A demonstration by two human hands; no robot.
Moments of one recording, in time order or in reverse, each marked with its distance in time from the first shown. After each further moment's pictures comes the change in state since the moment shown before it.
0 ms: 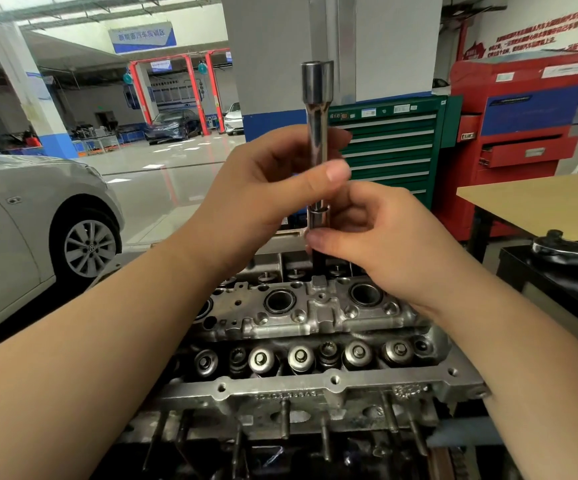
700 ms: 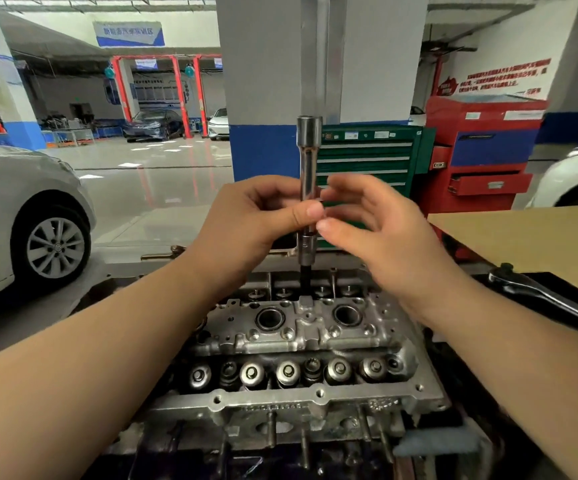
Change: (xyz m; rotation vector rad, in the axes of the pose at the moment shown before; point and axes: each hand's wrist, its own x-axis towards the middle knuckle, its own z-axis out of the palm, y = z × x) left_hand -0.001 -0.015 -0.006 -0.104 0.114 -0.045; right_hand 0.004 -0.026 -0.016 0.021 0.110 -0.049
